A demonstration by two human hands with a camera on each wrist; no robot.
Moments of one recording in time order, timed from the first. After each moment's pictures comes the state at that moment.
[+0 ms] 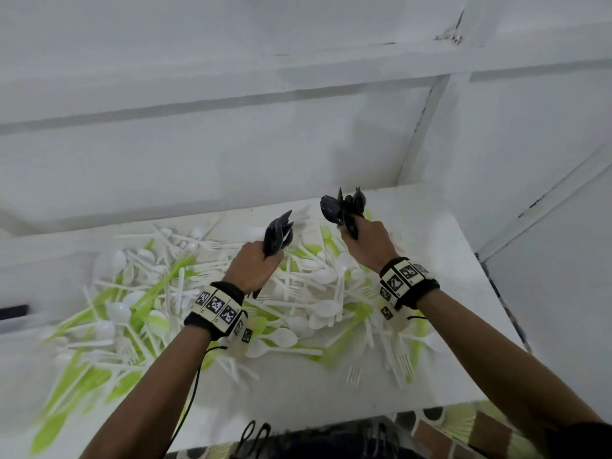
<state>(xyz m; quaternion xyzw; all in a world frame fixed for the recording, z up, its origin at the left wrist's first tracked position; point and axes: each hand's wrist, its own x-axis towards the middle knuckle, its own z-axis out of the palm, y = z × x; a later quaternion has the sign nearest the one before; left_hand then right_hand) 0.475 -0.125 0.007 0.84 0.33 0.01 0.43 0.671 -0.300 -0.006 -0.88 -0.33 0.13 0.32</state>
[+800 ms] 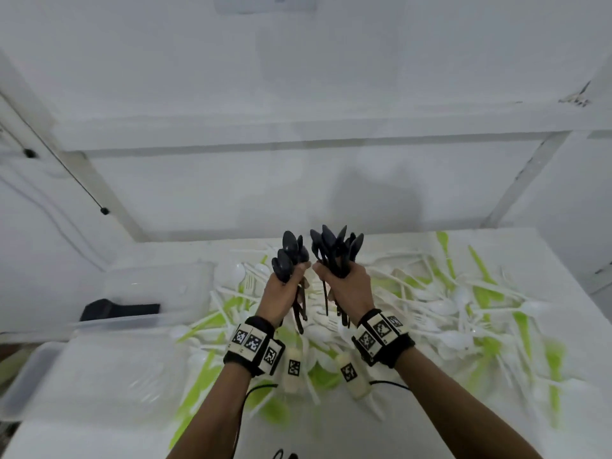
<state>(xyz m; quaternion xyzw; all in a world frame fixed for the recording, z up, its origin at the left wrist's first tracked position) 0.315 0.001 -0.004 0.66 0.35 0.21 0.63 0.427 -0.110 0.011 -0.74 -0.22 0.23 0.59</state>
